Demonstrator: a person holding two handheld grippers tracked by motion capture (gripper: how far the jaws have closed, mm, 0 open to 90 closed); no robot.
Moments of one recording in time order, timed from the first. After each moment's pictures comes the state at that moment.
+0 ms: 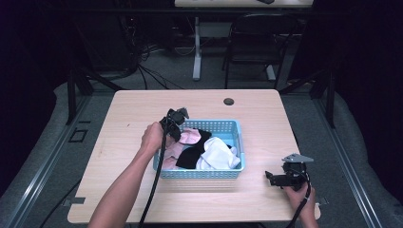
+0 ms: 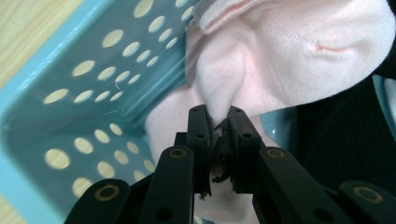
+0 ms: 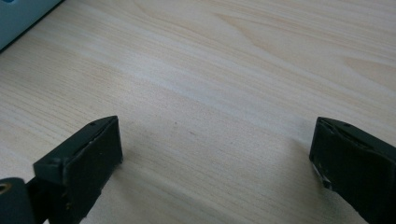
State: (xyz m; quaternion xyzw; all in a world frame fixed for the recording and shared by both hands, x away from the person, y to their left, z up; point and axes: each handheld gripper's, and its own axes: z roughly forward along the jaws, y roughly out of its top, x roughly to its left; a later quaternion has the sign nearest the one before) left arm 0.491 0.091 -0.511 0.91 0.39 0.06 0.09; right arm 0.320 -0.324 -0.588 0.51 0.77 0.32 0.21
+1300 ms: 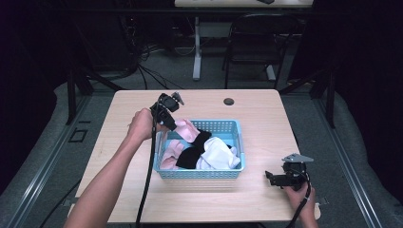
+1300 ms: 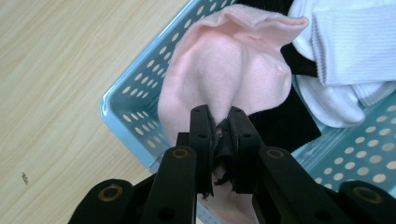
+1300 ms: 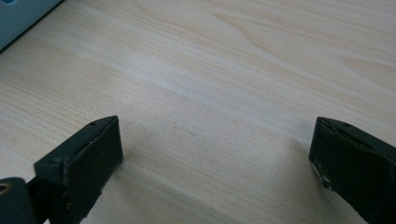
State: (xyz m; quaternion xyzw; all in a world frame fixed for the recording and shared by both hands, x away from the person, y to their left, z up) left arm 0.467 0.104 -0.422 0.92 0.35 0.07 0.14; right arm 0.320 -0.324 -0.588 0.51 0.77 0.32 0.21
